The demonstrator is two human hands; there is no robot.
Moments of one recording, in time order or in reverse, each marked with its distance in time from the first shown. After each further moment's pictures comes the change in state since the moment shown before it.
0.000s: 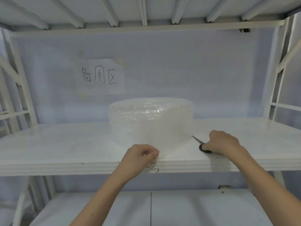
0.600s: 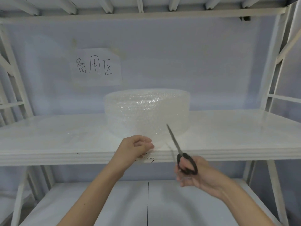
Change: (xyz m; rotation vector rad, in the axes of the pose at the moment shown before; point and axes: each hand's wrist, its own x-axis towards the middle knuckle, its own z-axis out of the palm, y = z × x) left_hand -0.007 -0.004 0.006 -0.368 0.047 -0.141; right_hand -0.099 -0.011 0.065 1.538 -0.704 -0.195
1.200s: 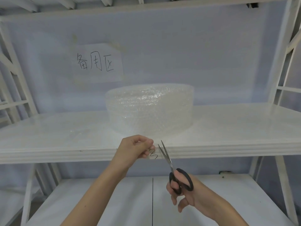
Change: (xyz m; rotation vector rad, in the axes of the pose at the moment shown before) left_hand 0.000 -0.011 -0.001 -0.143 0.008 -0.043; right_hand 0.005 0.051 0.012 -0.111 -0.183 0.084
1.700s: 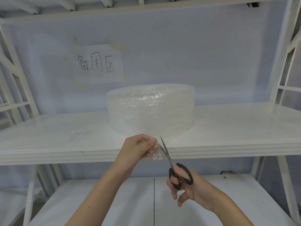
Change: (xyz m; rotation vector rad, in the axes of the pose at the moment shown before) left_hand -0.002 0.004 0.006 -0.042 -0.023 0.020; right_hand 0.006 -0.010 -0.002 -0.023 -0.047 -0.048
